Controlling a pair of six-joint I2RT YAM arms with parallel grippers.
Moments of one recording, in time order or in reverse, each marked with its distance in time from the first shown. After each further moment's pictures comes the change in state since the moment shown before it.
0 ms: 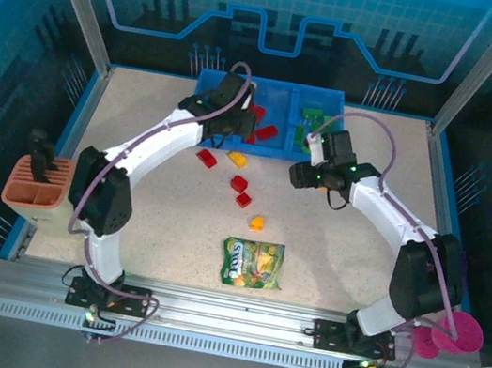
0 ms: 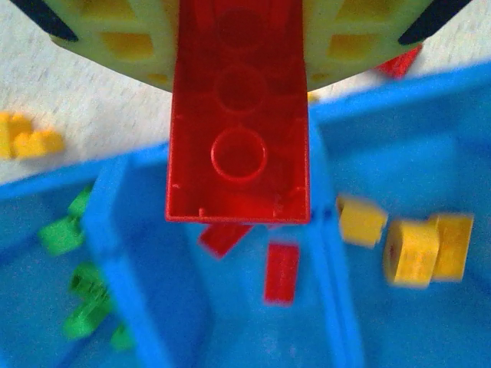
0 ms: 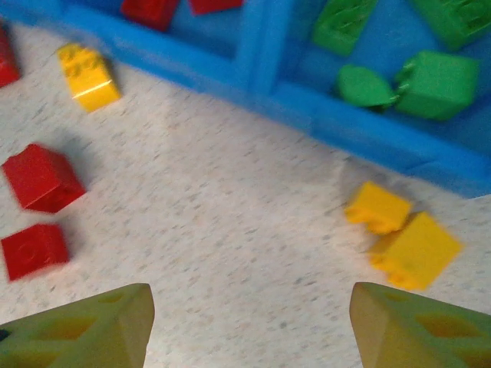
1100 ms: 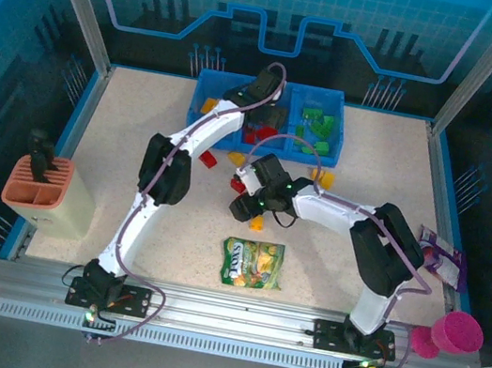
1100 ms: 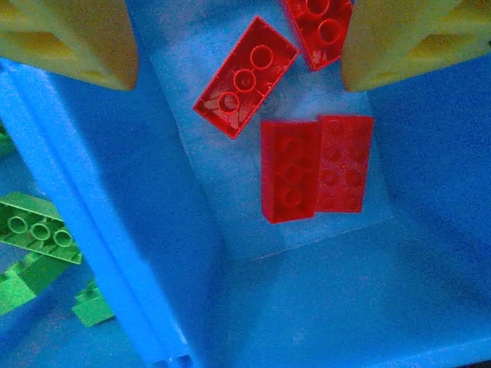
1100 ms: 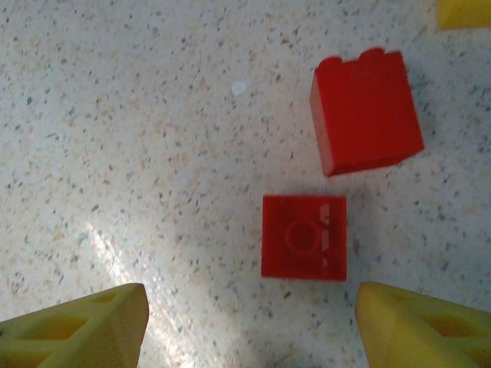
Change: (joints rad) left arm 0.018 0.599 0.654 -0.070 0.011 0.121; right arm 0.341 0.255 0.022 0.139 -0.087 -0.051
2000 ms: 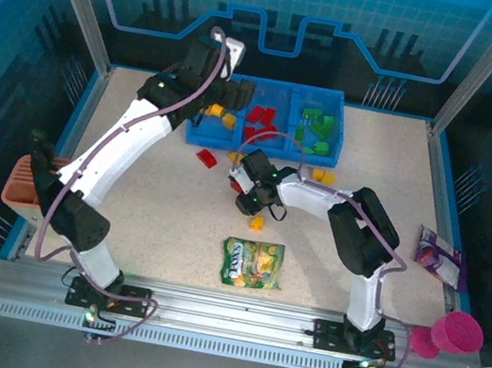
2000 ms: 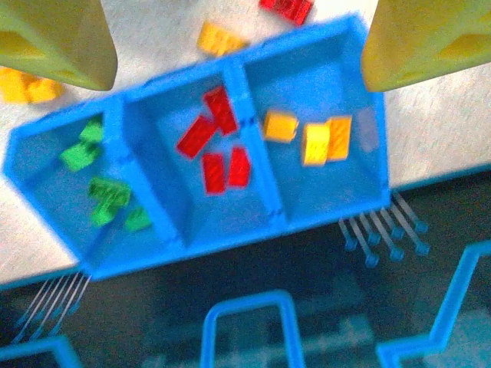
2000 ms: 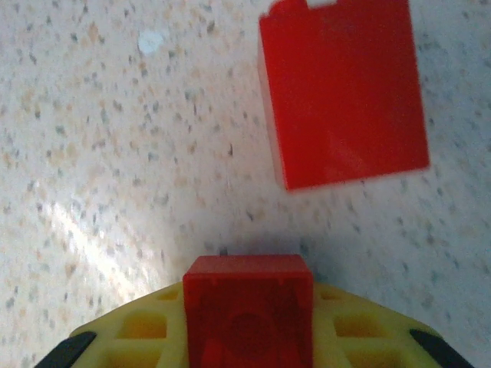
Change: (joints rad) left arm 0.024 -0.828 -0.574 -0.043 -0.095 0.060; right arm 0.000 0.158 0.169 -0.183 0.117 -0.061
